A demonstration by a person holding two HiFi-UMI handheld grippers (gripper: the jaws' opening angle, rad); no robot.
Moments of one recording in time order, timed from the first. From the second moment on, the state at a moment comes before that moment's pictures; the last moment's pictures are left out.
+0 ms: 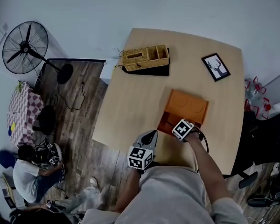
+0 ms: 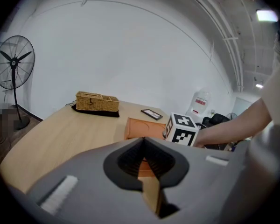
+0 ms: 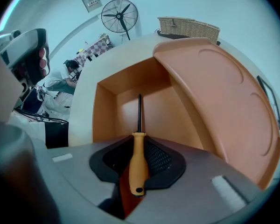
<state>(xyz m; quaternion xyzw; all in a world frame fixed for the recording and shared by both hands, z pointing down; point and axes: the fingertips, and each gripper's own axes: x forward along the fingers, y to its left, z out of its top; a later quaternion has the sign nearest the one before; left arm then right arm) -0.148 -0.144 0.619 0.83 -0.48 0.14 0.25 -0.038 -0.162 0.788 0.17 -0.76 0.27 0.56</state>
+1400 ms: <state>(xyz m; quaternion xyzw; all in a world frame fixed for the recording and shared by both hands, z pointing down) -0.156 -0.134 0.604 0.83 -0.49 0.14 0.22 -0.037 -0.167 0.751 0.20 -0.83 0.28 0.44</state>
